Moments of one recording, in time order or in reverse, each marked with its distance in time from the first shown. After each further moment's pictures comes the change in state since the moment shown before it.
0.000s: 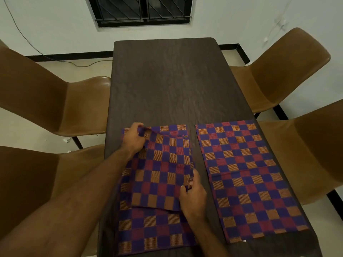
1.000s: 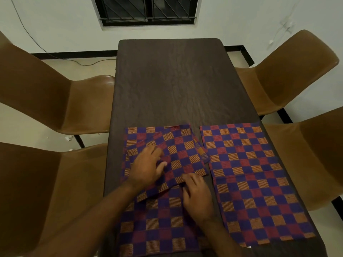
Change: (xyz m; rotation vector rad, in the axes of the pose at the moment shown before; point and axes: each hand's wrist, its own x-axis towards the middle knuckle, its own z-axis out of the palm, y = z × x) left_hand -0.069 -0.039 0.037 0.495 -0.033 0.516; right_hand 0.021 0.016 -0.007 -0.415 -0.115 -0.546
